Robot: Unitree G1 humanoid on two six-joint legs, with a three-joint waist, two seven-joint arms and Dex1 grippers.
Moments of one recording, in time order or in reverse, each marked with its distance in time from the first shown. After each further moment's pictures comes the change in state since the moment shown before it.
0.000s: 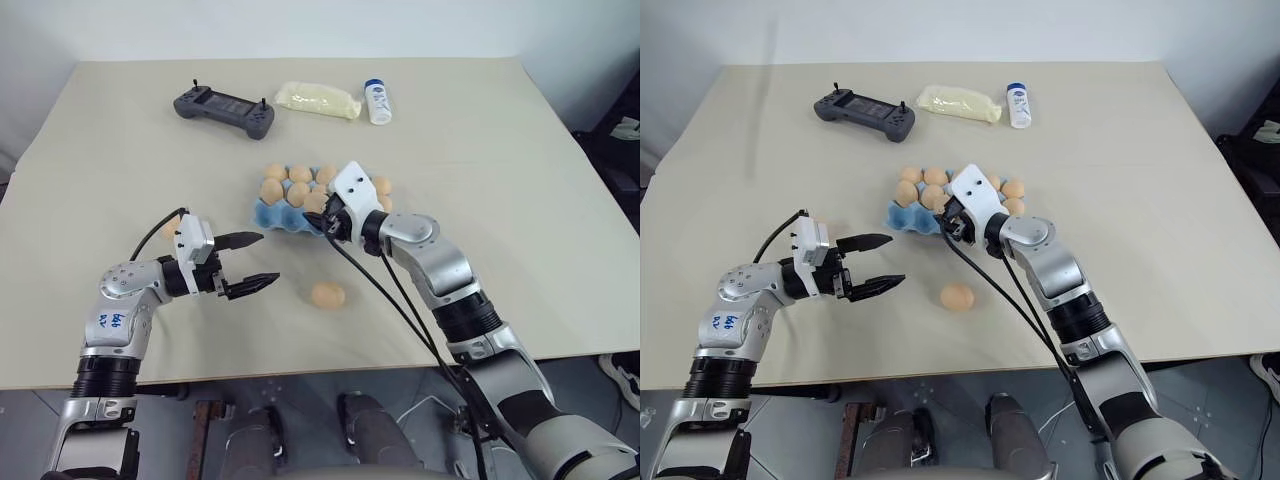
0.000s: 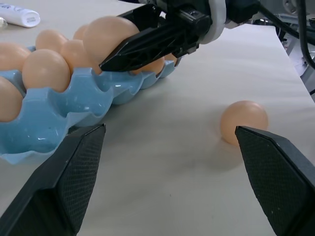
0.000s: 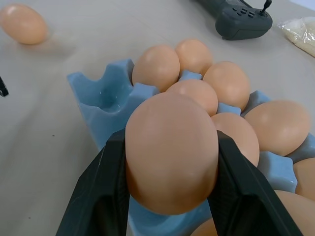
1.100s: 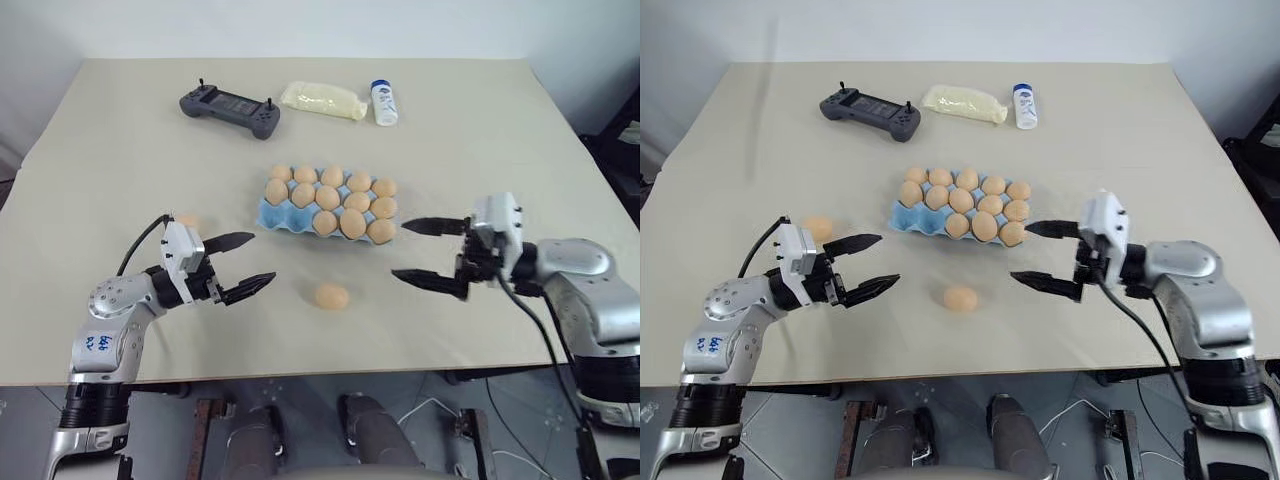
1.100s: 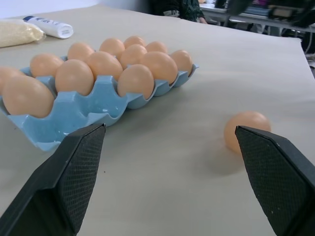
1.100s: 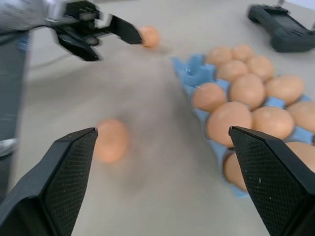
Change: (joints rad) left arm 0.154 -0.016 0.053 -0.219 -0.044 0.053 0.146; right arm 0.436 -0.507 -0.393 -0.382 0.412 -0.056 0.700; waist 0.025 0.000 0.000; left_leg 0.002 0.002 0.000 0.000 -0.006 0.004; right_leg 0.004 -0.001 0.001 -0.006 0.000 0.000
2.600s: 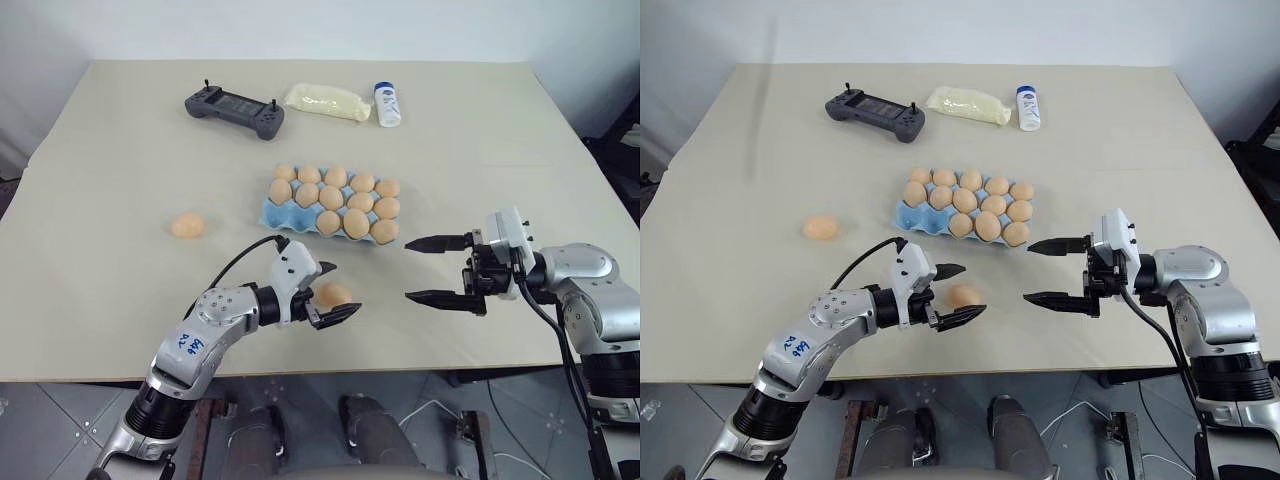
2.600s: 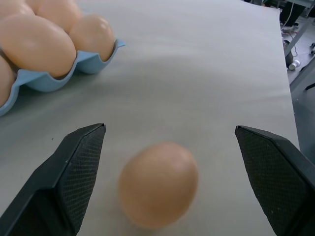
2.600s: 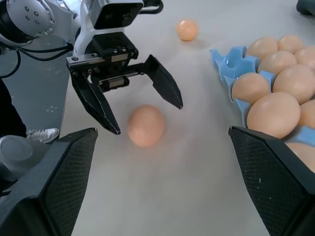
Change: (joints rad) left arm -0.086 -0.146 -0.413 -0.264 0.115 0.410 0.357; right arm -0.019 -0.024 0.064 0.156 0.010 -0.091 0.119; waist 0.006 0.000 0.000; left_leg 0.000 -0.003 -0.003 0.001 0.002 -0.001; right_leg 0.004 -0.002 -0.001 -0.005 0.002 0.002
